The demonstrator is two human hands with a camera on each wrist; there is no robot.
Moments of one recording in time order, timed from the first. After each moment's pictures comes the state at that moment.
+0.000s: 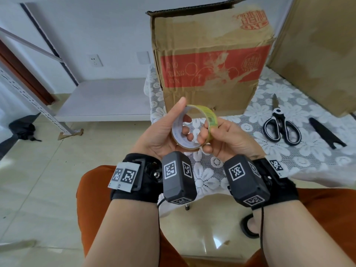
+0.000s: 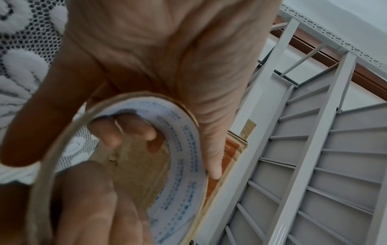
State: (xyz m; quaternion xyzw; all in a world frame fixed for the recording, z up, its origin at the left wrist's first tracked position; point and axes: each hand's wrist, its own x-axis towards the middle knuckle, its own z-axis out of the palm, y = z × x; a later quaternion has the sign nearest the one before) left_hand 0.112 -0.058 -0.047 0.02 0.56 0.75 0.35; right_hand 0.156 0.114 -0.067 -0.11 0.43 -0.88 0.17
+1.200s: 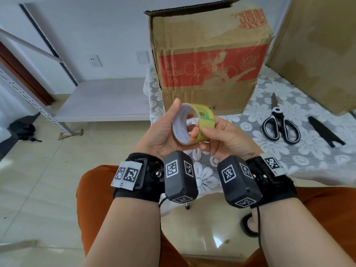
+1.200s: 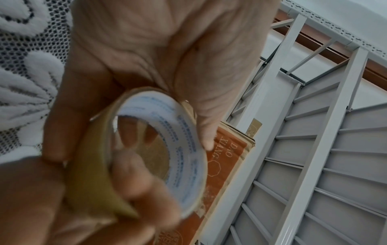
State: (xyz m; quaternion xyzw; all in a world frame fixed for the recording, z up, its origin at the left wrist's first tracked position) left_hand 0.111 -0.054 -0.049 -0.03 0.54 0.77 0.34; right_hand 0.160 0.109 -0.056 -0.06 0.46 -0.87 0.17
